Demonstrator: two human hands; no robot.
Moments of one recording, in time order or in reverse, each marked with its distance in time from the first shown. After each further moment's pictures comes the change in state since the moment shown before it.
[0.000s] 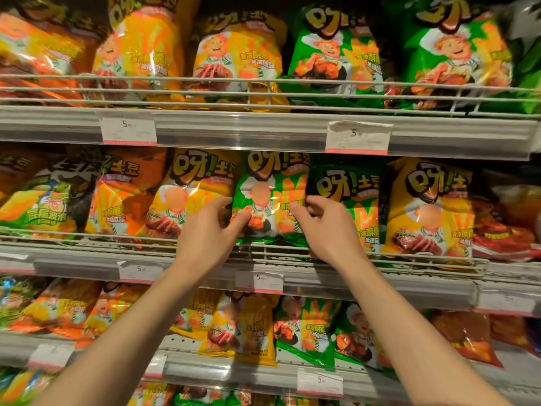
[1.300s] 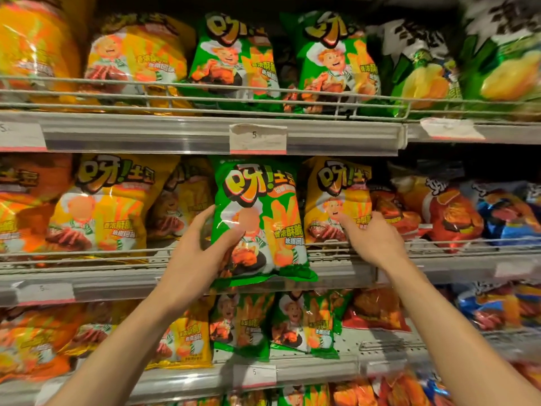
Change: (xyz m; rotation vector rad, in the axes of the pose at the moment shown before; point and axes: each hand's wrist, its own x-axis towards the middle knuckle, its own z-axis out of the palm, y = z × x) left_hand -0.053 0.078 0.056 -0.669 -0.300 -0.089; right_hand -0.015 0.125 -0.163 -0.396 0.150 0.411
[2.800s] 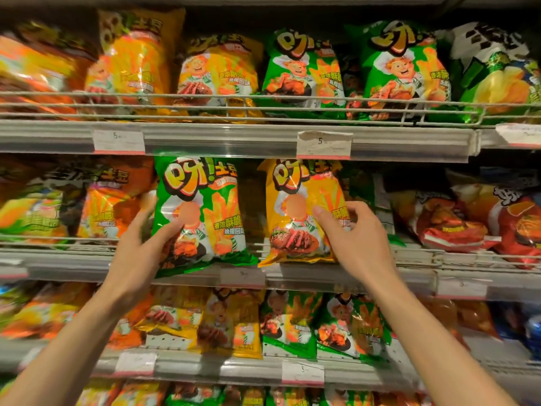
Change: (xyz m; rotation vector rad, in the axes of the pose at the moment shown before) left_hand -0.018 -0.028 -0.157 -0.022 0.285 0.089; right_hand -0.087 -0.106 0.043 0.498 0.013 -0.317
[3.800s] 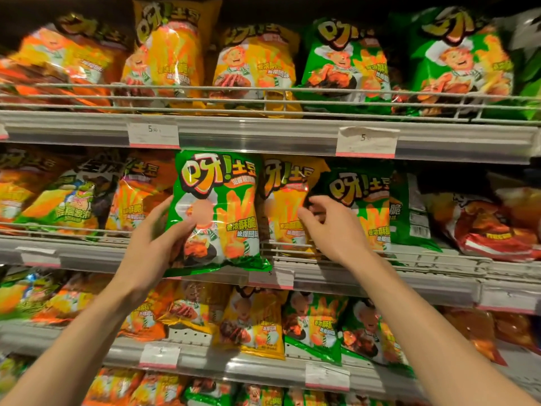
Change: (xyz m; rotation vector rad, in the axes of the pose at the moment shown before) left_hand 0.011 -0.010 -0.031 -0.068 -0.034 -0.036; right_hand 0.030 -0.021 0.079 -0.232 -0.250 -0.186
